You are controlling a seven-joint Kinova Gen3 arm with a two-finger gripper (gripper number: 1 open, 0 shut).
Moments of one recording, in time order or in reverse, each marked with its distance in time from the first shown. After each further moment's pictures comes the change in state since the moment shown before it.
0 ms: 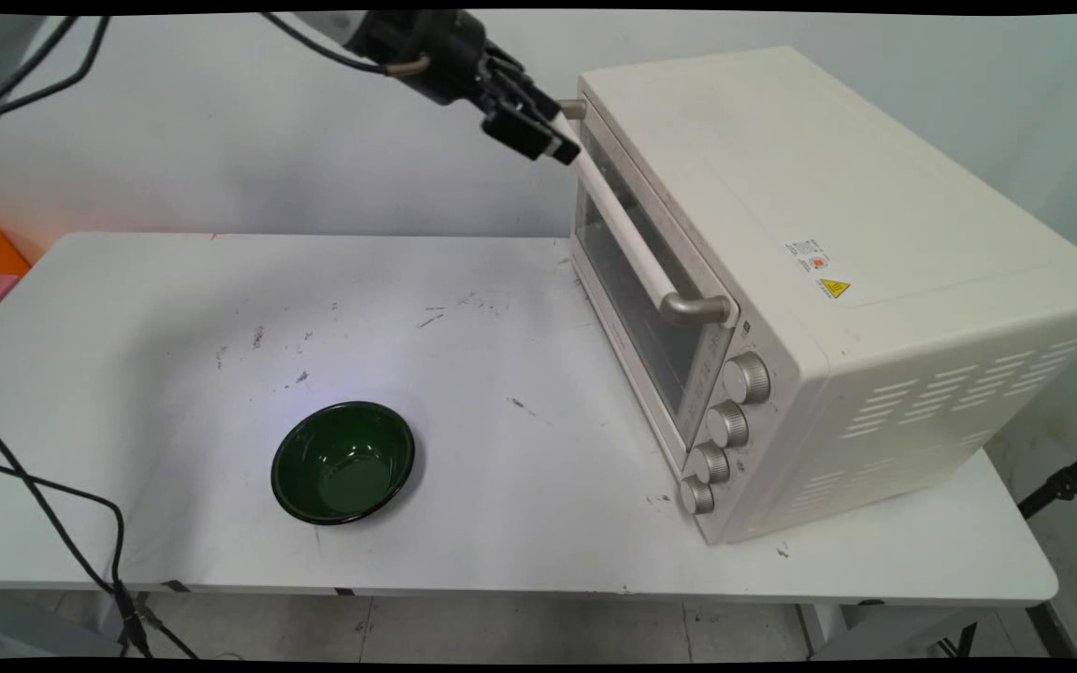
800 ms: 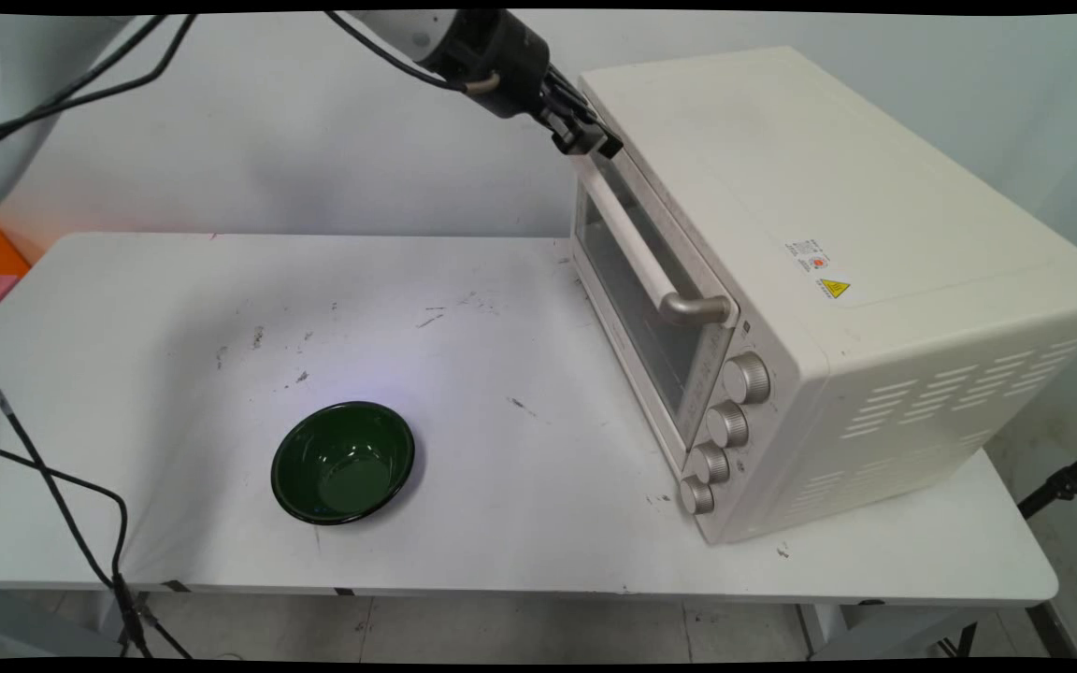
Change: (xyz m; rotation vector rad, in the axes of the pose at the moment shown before) arm 0.021 0.002 0.051 0.026 -0.026 0.007
